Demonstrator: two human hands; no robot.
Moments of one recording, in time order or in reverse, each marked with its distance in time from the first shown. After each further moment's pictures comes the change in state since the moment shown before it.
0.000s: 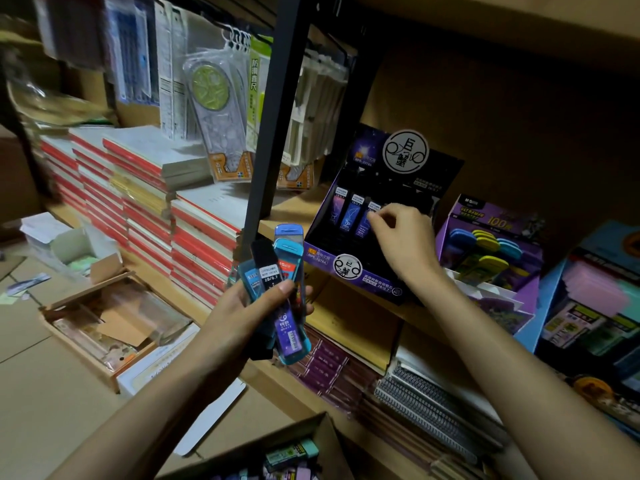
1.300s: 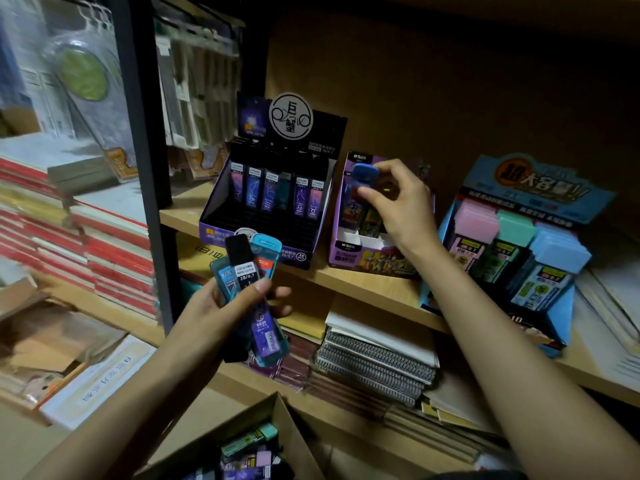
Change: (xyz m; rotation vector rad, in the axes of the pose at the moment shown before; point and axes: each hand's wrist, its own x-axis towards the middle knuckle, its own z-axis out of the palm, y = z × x) left_hand -0.004 -0.027 0.087 0.058 -0.102 0.018; right_hand -0.013 0.103 -0.082 0.320 0.194 -0.144
